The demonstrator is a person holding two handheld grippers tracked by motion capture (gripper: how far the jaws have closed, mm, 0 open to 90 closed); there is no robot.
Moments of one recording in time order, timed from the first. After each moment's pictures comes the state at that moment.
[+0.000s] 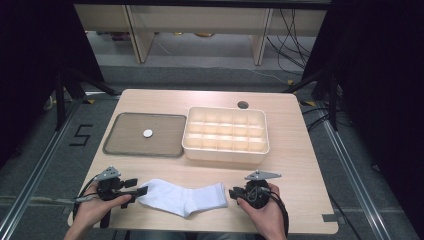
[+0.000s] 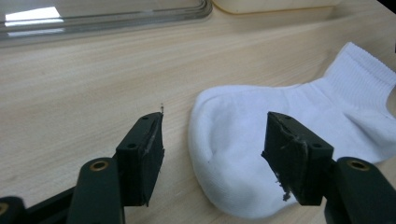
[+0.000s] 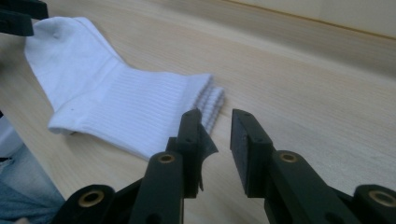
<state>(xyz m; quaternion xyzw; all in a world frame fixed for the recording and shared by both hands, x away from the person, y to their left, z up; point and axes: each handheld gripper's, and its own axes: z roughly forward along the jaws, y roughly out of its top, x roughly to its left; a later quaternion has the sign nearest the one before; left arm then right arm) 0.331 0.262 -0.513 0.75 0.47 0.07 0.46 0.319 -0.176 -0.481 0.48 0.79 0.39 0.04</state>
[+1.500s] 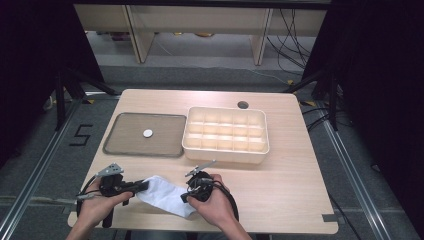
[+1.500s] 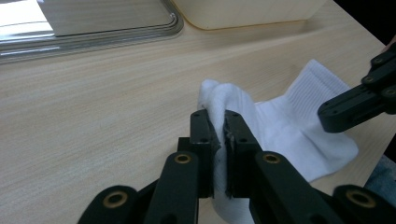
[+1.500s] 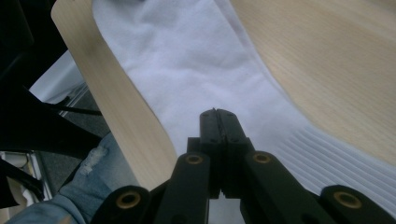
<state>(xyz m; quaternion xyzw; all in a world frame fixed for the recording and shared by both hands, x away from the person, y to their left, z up) 0.327 0.248 -0.484 0.75 0.46 0.05 0.47 0.340 -0.036 -0.475 0.38 0.86 0.33 -0.07</state>
